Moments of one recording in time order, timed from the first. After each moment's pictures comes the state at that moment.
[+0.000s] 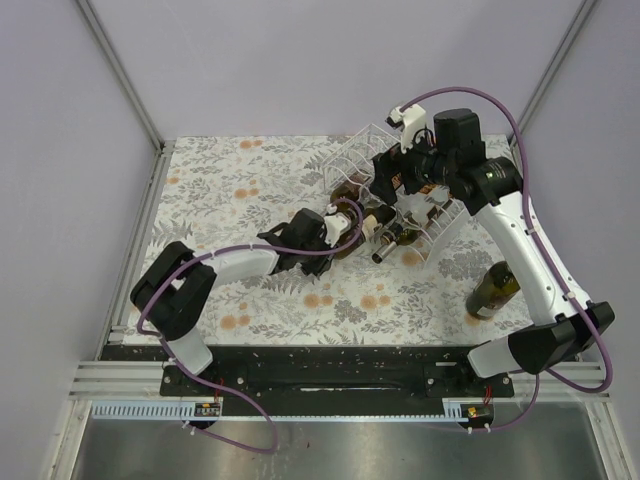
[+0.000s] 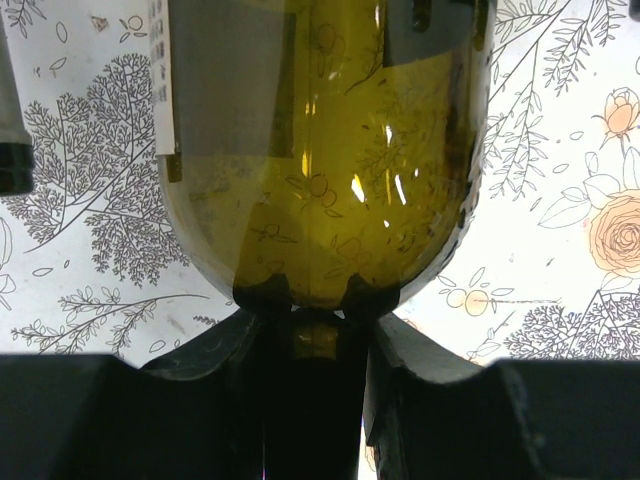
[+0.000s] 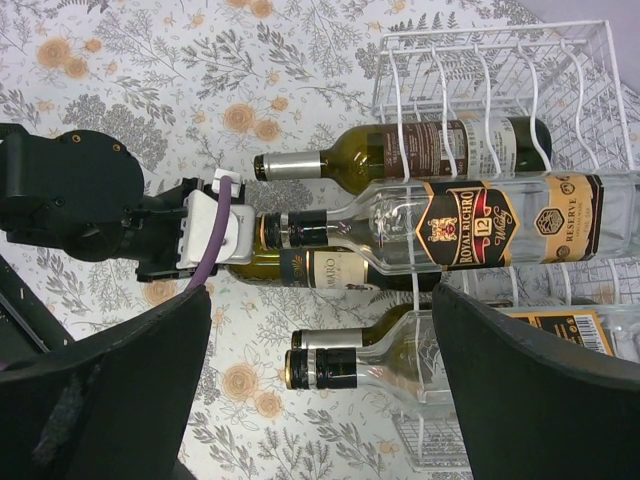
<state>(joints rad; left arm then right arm) -0.72 1.69 0.96 -0.12 0.13 0.04 0.40 1.44 1.69 -0.79 -0.33 -0.16</state>
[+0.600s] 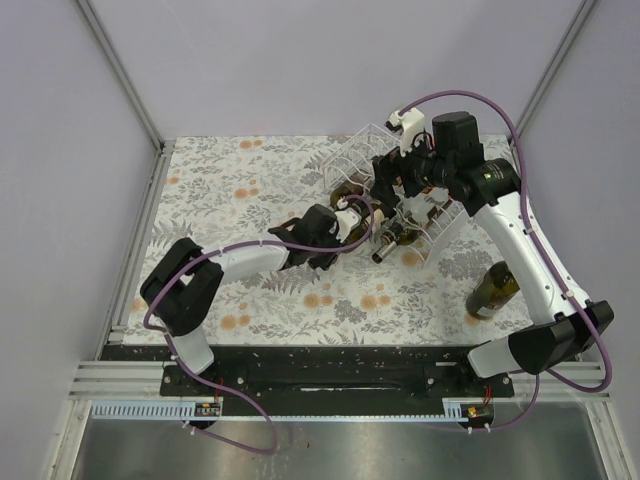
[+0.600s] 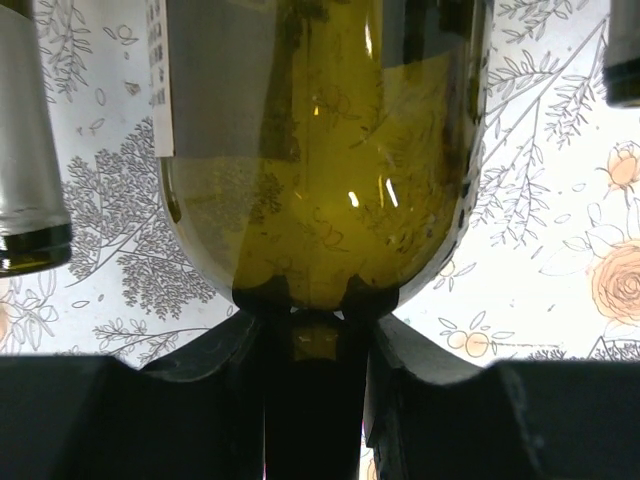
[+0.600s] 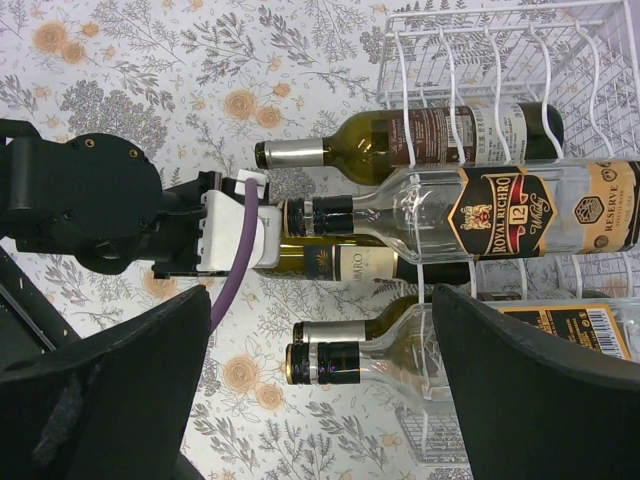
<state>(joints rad) -0.77 1.74 1.06 -0.16 0.04 0.06 0.39 1.44 1.66 -0.79 -0.34 -0.17</state>
